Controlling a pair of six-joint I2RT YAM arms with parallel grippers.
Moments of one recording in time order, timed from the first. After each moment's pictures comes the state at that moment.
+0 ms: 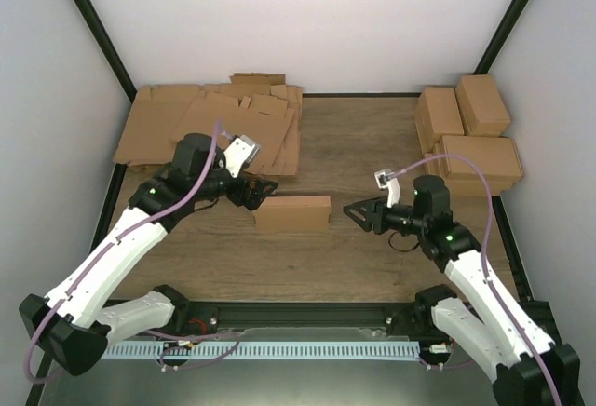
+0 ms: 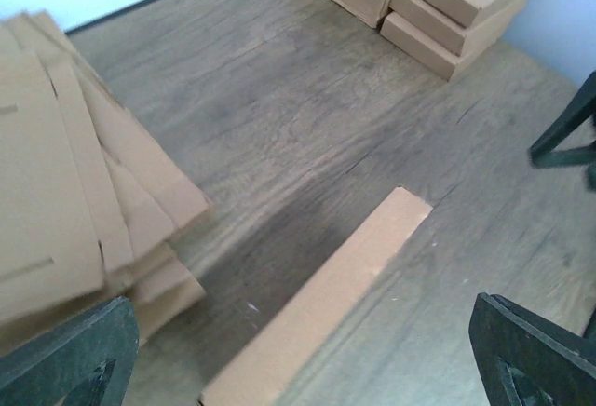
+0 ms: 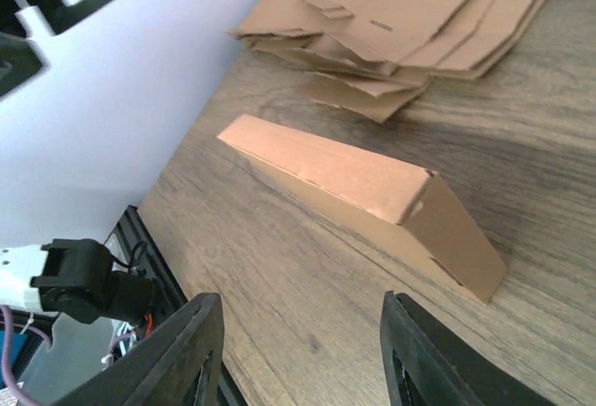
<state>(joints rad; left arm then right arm) -0.55 1.06 1.08 -0.62 0.29 -0.03 0.31 0.79 0.57 -0.31 -0.72 0.39</state>
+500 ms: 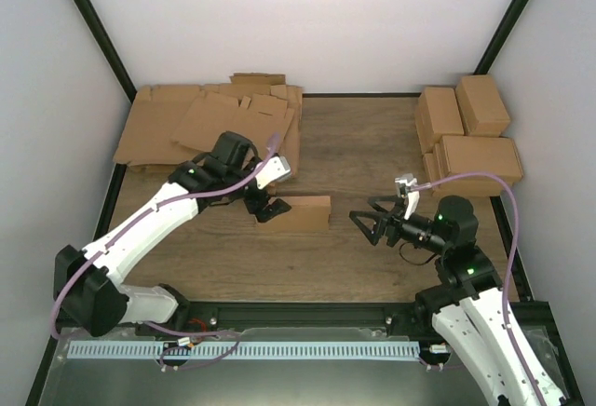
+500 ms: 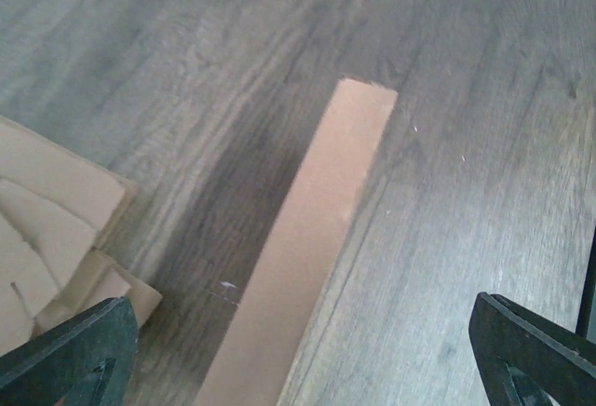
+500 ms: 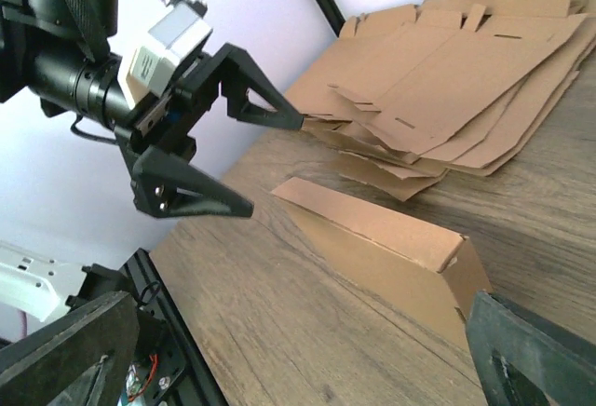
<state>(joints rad) -0.59 1.30 1.14 -0.69 0.39 0.38 0.31 0.46 0.55 -0.32 -0.69 0.41</state>
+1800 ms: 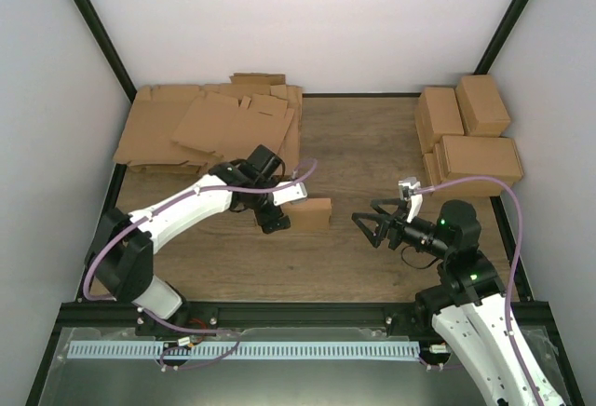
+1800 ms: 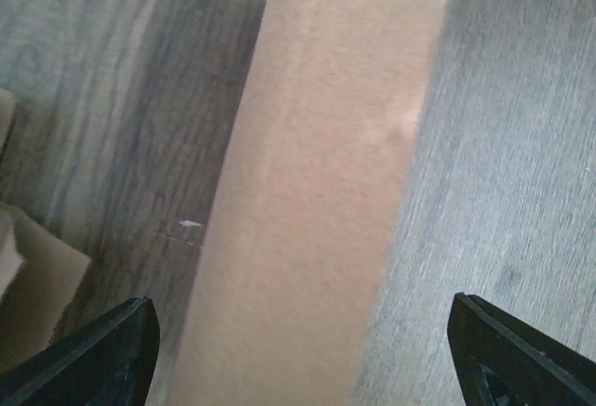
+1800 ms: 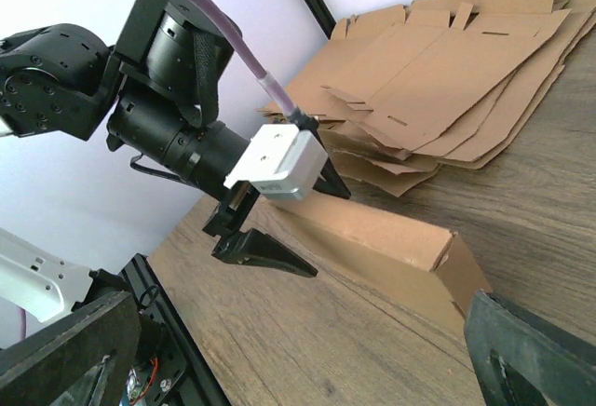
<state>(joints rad) -0.68 1.54 1.14 -0.75 0.24 0.53 0.31 0.41 0.55 -0.38 -0.65 0.43</state>
